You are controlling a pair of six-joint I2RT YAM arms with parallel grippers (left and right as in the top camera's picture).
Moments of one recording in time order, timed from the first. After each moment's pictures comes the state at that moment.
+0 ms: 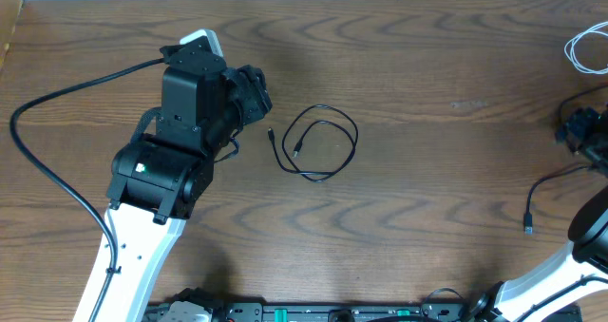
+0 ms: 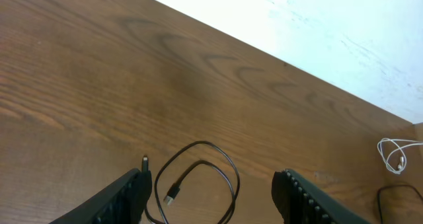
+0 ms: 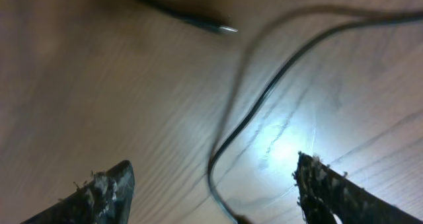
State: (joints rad) left arm -0.34 1.21 1.37 -0.79 -0.09 -0.64; right arm -0.58 1.96 1.52 -1.07 0.05 0.28
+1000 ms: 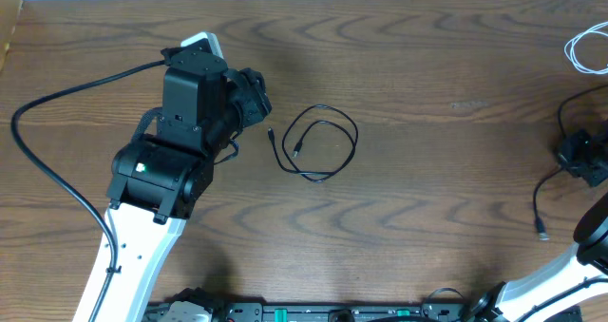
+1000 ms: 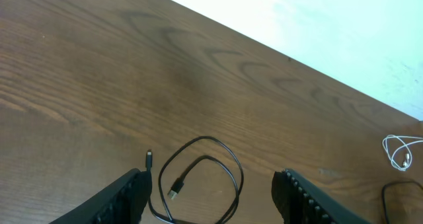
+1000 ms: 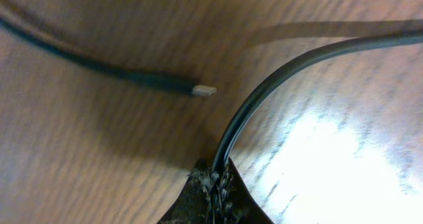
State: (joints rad) left arm -0.34 1.21 1.37 -0.81 -0.09 -0.64; right arm -0.63 1.96 1.23 -0.62 -0.02 0.34
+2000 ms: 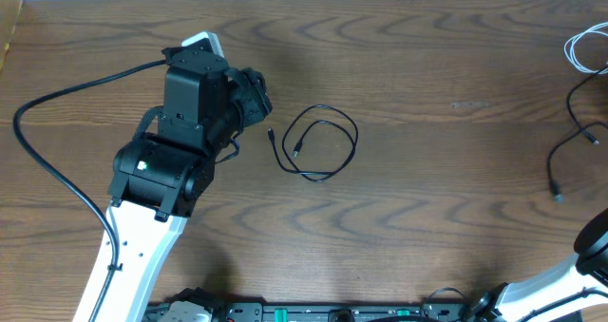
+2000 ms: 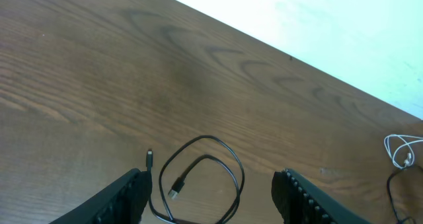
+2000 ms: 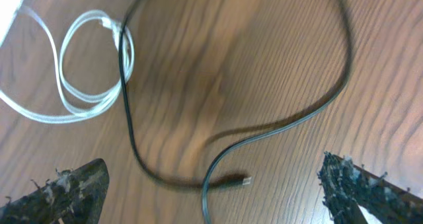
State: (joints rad) left arm -0.34 1.22 1.37 -0.81 -0.09 -0.64; right arm -0.67 1.89 1.46 -0.47 0.07 0.53
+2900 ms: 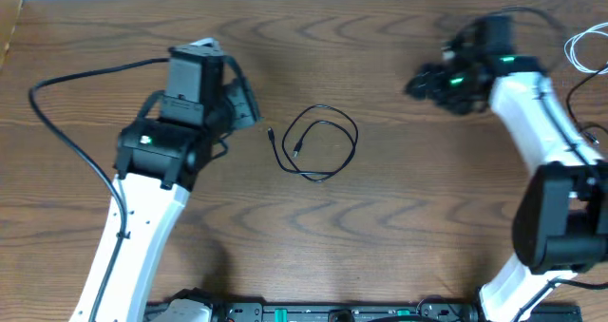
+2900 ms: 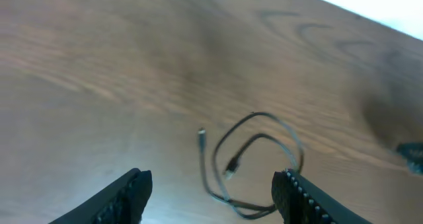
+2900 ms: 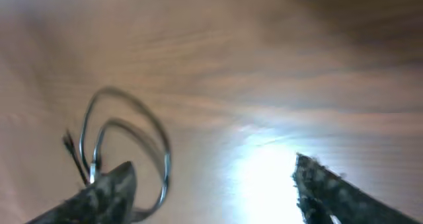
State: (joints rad) left arm -0.21 1.30 1.37 -0.93 -0.05 -0.49; right arm 0.11 1.88 1.42 -0.73 -0.38 0.34
